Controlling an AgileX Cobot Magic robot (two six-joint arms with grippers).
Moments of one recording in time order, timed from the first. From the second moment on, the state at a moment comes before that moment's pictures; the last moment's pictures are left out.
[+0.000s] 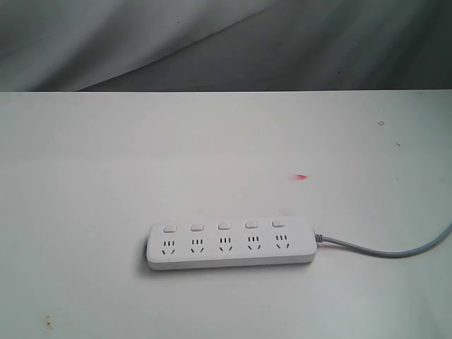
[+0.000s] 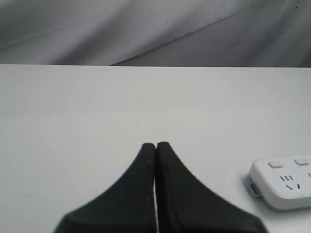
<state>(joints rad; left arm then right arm) 0.00 0.00 0.00 -0.04 0.32 -0.01 -0.13 0.01 0.00 0.05 0.34 0.01</state>
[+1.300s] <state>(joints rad) 0.00 0.83 -0.65 -0.62 0.43 0.93 -0.13 0.01 0.00 0.05 0.34 0.01</state>
